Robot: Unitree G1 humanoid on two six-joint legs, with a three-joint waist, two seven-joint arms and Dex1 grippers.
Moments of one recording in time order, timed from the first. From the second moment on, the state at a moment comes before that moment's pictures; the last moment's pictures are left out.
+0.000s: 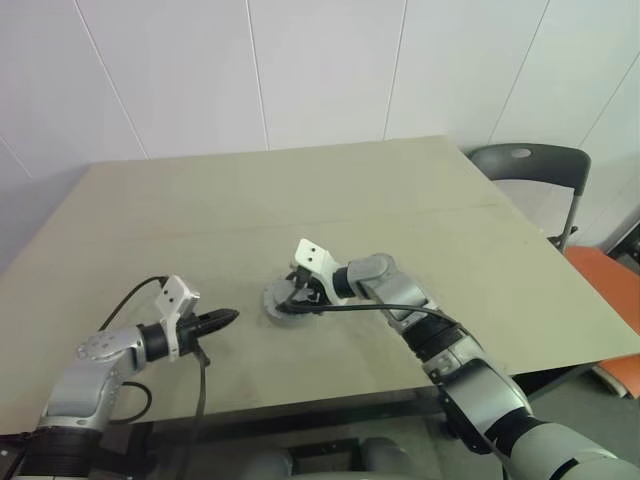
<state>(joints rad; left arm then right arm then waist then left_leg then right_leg) -0.01 0.65 0.10 -0.01 -0.42 0.38 -0.96 -0.73 -0.15 0.44 0.43 -0.01 0.50 0.94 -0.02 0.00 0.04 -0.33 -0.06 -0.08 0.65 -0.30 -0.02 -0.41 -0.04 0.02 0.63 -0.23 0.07</state>
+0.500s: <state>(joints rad) -0.01 0.64 0.09 -0.01 -0.42 0.38 -0.95 -0.74 -0.16 0.46 0.41 -0.02 0.53 0.94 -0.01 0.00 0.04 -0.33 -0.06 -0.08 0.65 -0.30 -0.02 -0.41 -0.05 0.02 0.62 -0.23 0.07</state>
